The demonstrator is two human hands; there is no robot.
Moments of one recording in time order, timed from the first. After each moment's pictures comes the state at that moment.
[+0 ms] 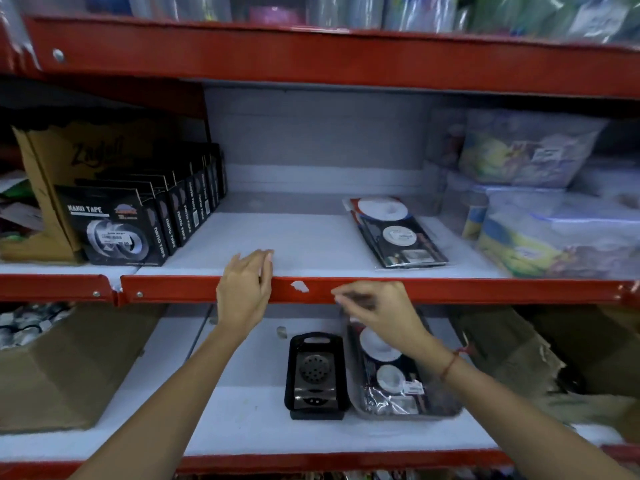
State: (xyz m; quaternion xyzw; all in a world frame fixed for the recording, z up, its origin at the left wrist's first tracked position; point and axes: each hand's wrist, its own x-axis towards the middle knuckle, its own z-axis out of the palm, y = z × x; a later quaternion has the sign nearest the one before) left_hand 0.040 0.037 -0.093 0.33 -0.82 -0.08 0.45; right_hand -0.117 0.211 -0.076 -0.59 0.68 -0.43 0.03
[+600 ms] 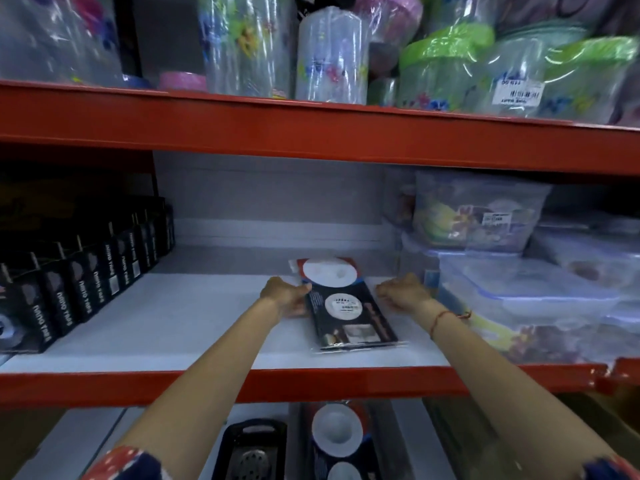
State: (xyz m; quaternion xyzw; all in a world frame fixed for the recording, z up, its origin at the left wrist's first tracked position) left_hand -0.168 0.030 -0.014 0.38 -0.62 -0.64 0.26; right_hand -0.352 0.165 -0.015 -0.27 0.82 -0.48 0.15
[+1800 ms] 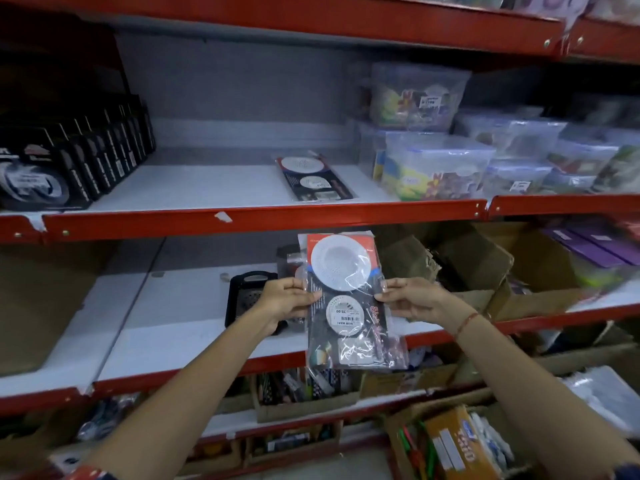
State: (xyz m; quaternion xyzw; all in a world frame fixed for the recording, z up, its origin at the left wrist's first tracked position) left_hand -0.006 0.231 -0.143 0.32 -0.62 -0.70 0.14; right_hand -0.199 0.408 -0.136 -0.16 0.72 -0.52 0.44
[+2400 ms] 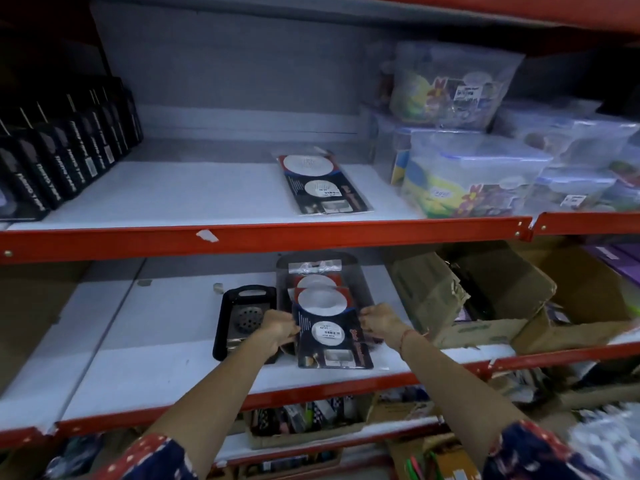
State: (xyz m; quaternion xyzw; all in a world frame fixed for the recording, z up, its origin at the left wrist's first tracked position) left_hand -0.080 0.164 -0.222 0.48 -0.58 -0.66 0.09; right_hand -0.246 0.296 -0.237 -0.12 0.84 -0.42 0.32
